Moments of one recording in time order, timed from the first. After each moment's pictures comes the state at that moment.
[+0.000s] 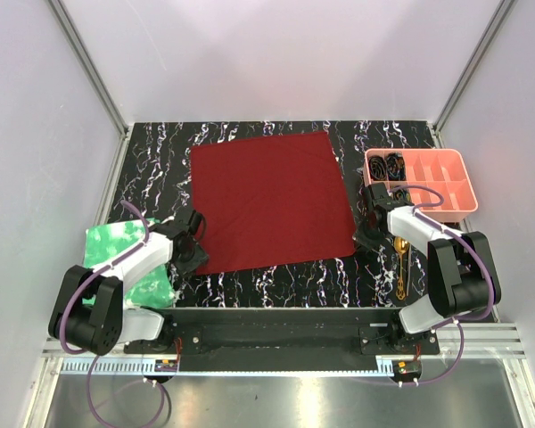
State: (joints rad) left arm -0.32 1.27 0.62 -0.68 -0.16 -1.02; right arm 0.21 1.52 0.83 -0.58 0.06 0.82
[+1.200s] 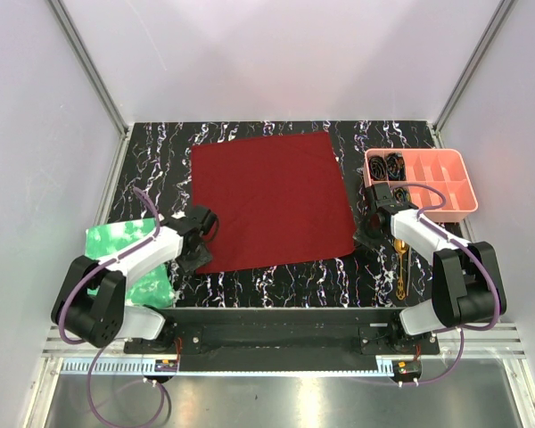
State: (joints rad) left arm -0.44 1.33 0.71 -0.80 -0.29 -1.04; right arm 0.21 1.46 0.81 -0.57 0.03 0.78
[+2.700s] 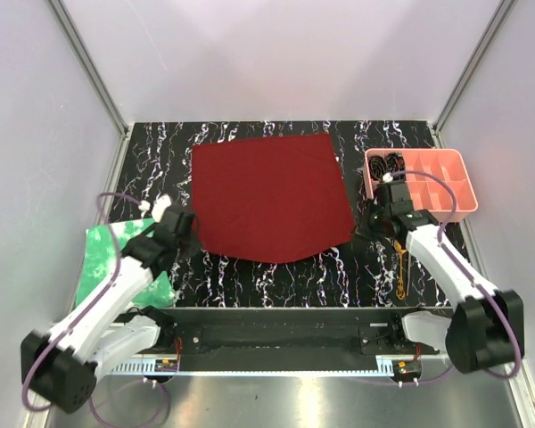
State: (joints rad) left arm -0.45 0.94 0.70 -0.73 -0.30 -0.92; right arm 0.21 1.20 0.80 -0.55 -0.11 0.61
